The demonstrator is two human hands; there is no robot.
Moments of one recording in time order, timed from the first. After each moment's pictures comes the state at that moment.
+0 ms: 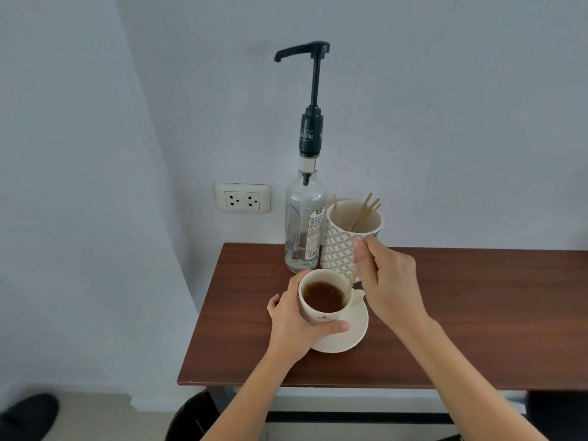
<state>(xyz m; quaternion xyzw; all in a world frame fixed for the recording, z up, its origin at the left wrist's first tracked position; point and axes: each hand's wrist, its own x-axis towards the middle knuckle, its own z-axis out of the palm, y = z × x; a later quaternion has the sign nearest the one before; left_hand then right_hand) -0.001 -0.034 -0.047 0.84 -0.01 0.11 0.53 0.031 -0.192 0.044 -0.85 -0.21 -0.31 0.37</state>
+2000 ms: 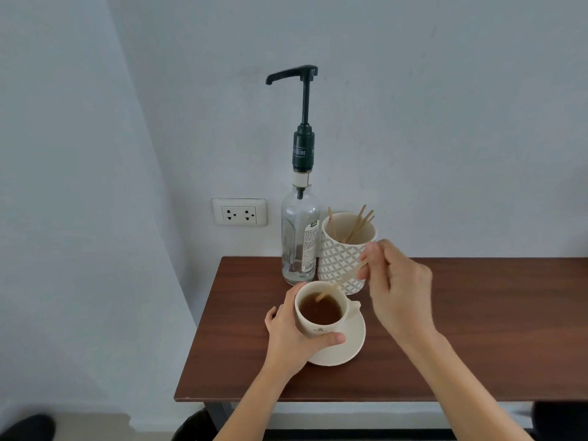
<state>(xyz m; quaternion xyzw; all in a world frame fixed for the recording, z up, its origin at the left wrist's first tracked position) 0.000 -0.033 -0.050 0.84 -0.01 0.12 0.52 0.015 -0.198 0.063 -0.82 -0.17 -0.35 0.42</state>
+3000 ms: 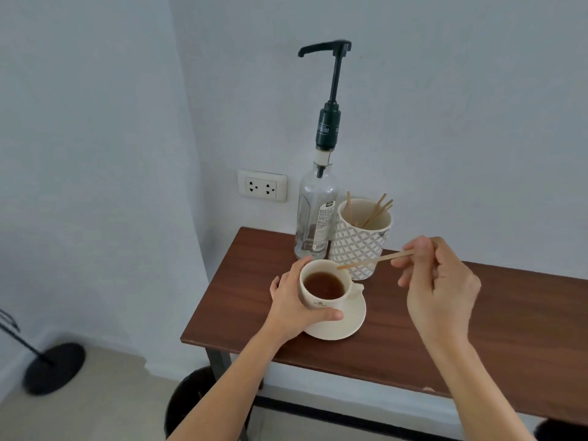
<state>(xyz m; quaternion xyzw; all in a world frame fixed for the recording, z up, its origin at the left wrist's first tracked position) -0.004 -0.037 -0.042 0.85 0.01 0.11 0.52 0.005 -0.237 0.057 -0.79 -0.14 -0.37 0.47</state>
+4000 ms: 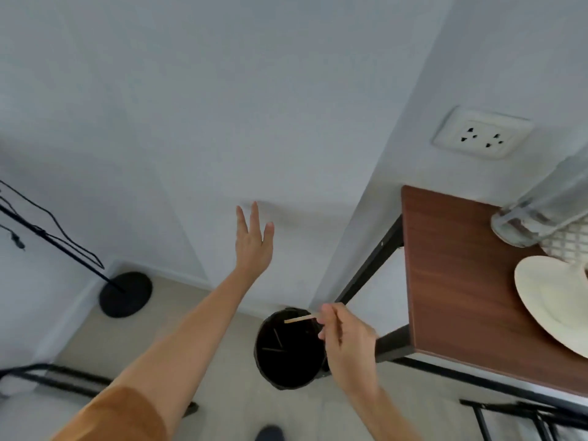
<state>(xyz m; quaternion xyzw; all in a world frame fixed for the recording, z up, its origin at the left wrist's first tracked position) 0.006 0.375 -0.174 0.85 0.22 0.12 0.47 -0.098 0.155 -0.140 -0.87 -0.11 0.00 0.48</state>
